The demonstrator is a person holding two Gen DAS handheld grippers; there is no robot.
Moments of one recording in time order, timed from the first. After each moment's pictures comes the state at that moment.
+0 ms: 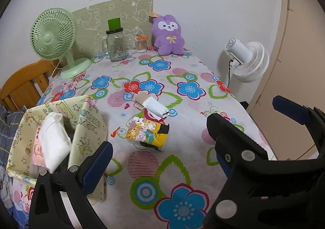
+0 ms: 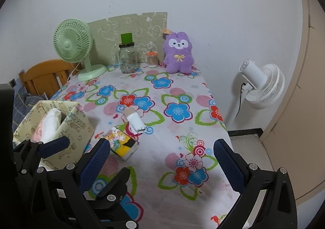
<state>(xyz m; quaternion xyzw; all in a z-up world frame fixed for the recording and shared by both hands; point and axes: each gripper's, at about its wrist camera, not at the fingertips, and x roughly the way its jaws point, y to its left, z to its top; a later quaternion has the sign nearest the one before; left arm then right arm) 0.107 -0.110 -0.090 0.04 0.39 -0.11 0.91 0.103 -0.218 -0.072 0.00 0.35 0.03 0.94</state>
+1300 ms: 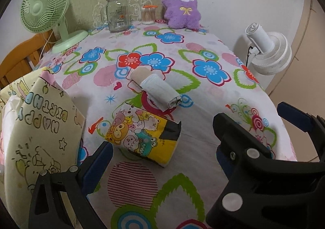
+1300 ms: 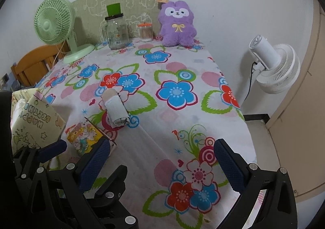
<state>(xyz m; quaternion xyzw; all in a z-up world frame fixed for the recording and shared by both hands) 0.175 -0.118 -0.163 0.01 0.46 -0.07 0.89 0.182 -0.231 -0.146 0.00 0.42 0.04 0.91</state>
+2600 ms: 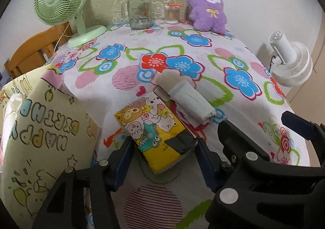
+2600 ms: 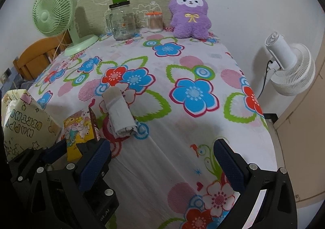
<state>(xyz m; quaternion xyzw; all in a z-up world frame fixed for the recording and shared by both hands) 0.204 -0.099 -0.174 0.00 0.45 0.00 0.89 0.223 -0.212 -0.166 0.00 0.44 0.07 0.90</state>
